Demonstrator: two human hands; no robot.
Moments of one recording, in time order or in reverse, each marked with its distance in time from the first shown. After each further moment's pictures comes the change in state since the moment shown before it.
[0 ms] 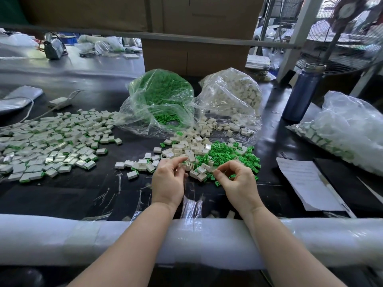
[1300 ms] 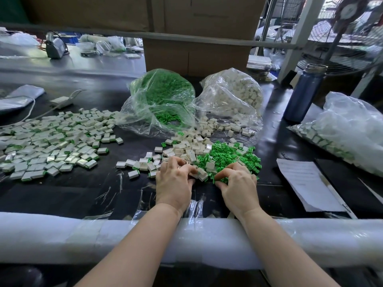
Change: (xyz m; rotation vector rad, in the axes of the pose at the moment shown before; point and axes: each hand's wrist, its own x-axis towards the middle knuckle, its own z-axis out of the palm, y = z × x) left_hand -0.004 -0.005 0.005 0.603 -0.180 0.139; right_hand 0.001 0.010 0.007 -0.655 -0.050 -0.051
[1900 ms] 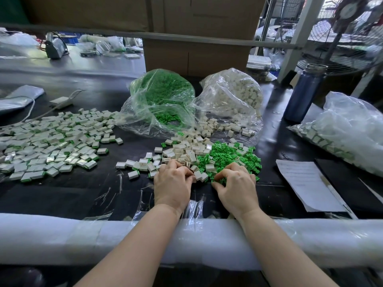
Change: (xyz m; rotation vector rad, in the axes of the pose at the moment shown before) left_hand 0.002 -0.002 0.003 -0.058 0.025 -0.073; right_hand -0.001 0.000 0.003 -0.018 0.028 -0.032
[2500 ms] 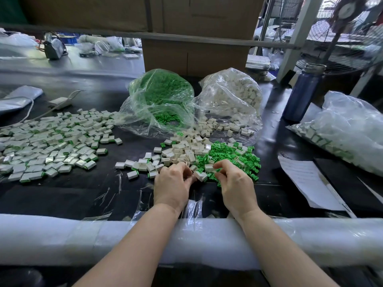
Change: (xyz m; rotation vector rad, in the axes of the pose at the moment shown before) left_hand -0.001 0.001 -0.003 -0.128 0.011 0.000; right_hand -0.003 -0.006 -0.006 0.234 0.100 -0.075
